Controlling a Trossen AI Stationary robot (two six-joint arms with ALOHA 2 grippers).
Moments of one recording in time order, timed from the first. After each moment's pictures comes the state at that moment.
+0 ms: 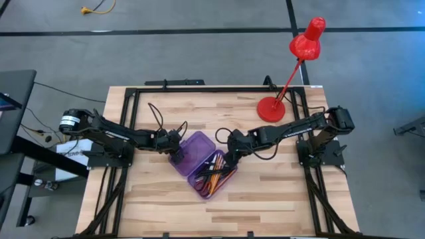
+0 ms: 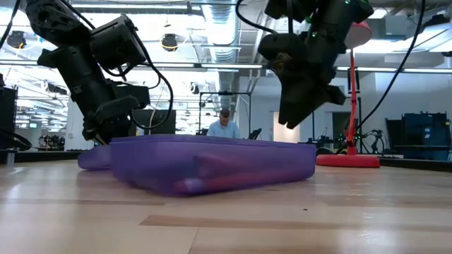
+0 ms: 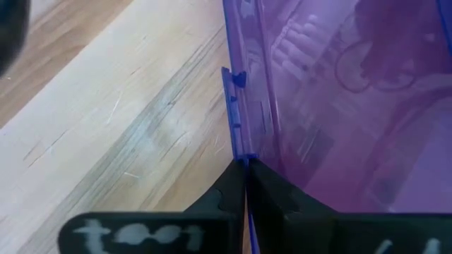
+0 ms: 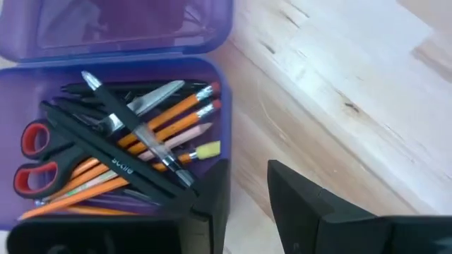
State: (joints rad) left arm -0.01 1.39 0.48 -0.12 -0.22 -0.64; right arm 0.11 1.65 1.09 -0.57 0.11 0.86
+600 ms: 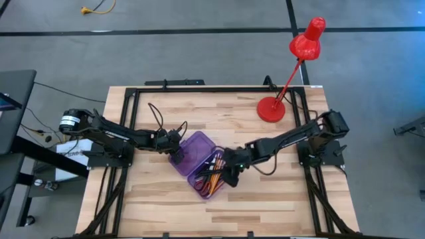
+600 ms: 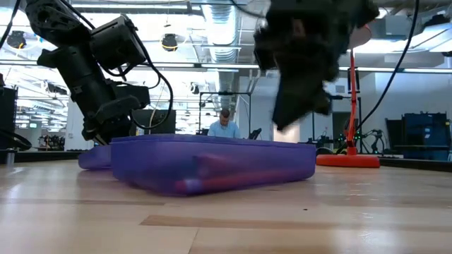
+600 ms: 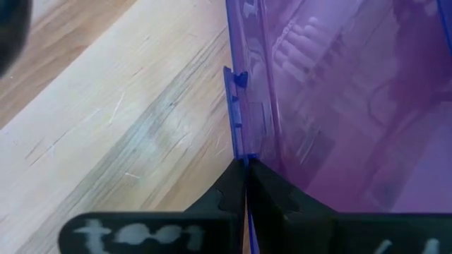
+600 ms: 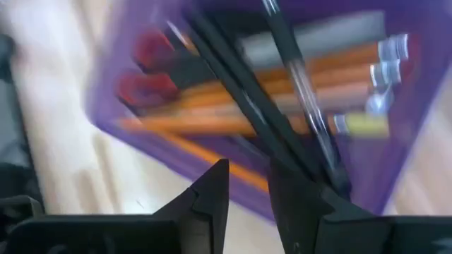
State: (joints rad) left arm -0.01 1.39 0.48 -0.12 -0.22 -0.65; right arm 0.23 1.74 1.08 -0.35 -0.07 0.69
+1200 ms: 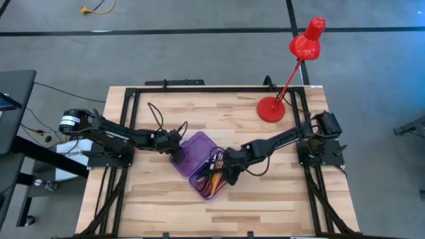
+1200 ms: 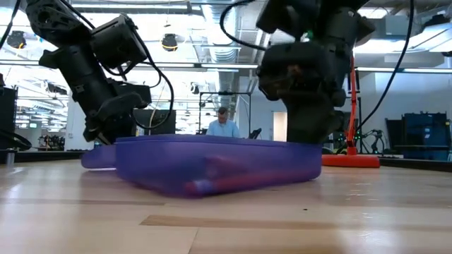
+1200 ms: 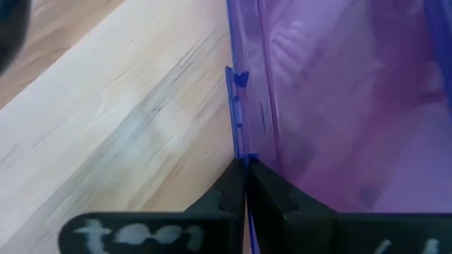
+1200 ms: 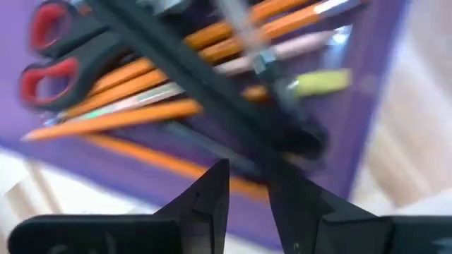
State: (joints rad) left arm -0.01 1.39 0.48 -0.09 -0.19 -0.67; right arm 0.21 1.82 1.09 -0.44 -0.07 0.81
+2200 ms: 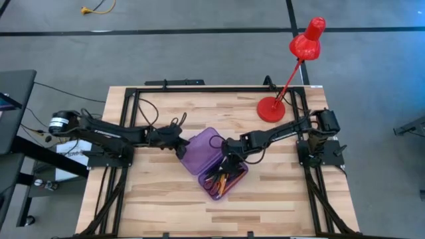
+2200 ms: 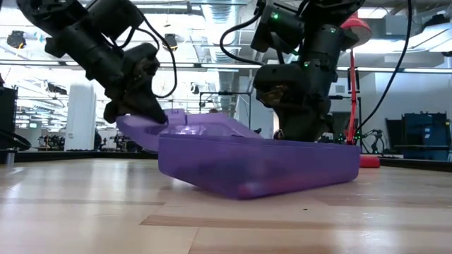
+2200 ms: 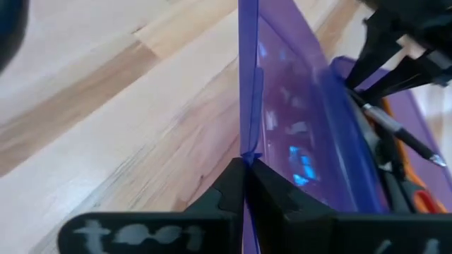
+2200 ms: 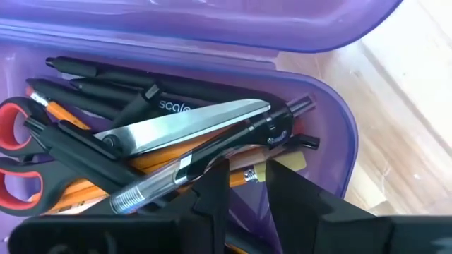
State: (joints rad) left arm 0.01 1.23 0.48 0.09 -0.17 -0.68; right arm 0.10 1.82 1.09 -0.49 -0.07 0.76
